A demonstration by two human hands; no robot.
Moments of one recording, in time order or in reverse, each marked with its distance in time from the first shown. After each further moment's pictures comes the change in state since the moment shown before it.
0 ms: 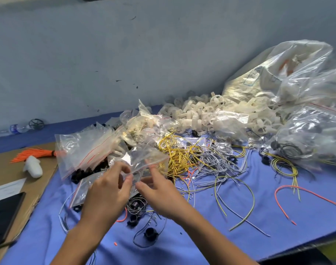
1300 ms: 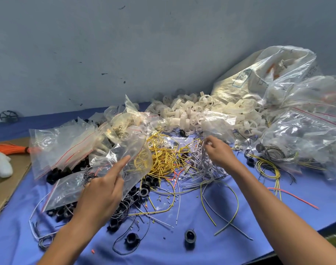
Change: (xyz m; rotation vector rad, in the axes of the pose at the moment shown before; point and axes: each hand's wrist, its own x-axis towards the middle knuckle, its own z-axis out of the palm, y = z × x) left_hand 0.011 0.003 0.026 -0.019 -0.215 -0.039; right_hand 0.051 0.104 -0.200 -0.496 0.396 0.223
